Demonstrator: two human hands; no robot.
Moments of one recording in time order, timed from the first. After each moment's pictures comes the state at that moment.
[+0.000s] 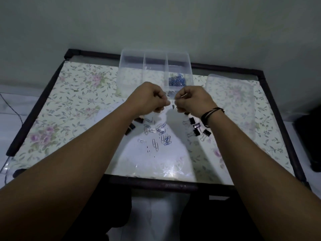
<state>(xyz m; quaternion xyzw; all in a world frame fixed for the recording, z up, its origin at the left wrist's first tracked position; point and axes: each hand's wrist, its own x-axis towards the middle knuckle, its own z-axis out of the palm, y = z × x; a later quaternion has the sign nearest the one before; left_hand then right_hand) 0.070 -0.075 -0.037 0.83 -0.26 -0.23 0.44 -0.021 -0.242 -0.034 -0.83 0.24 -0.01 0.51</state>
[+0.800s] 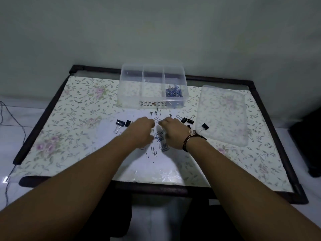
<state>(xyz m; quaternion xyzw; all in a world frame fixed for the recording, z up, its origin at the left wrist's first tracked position) 0.030 -0.047 -0.073 0.91 -0.35 -0.19 0.10 -0.039 -0.200 -0.083 -0.98 0.03 0.14 0.15</state>
